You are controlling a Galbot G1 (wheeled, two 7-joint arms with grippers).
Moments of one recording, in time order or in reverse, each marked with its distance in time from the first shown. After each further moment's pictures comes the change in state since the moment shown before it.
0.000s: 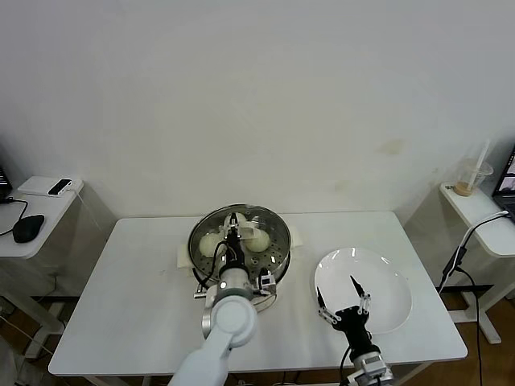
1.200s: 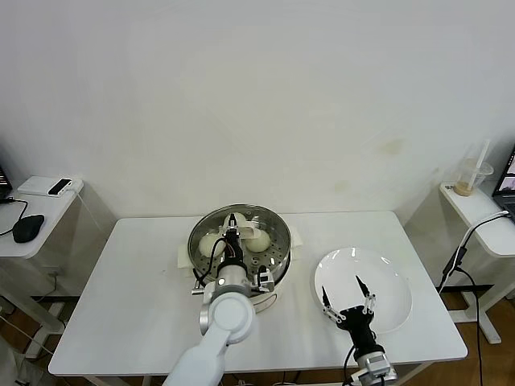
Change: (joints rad) left arm -0.024 0.021 0.005 -0.001 0.016 0.000 0.037; right arm 0.002 0.004 0.021 -0.002 0.007 -0.002 0.004
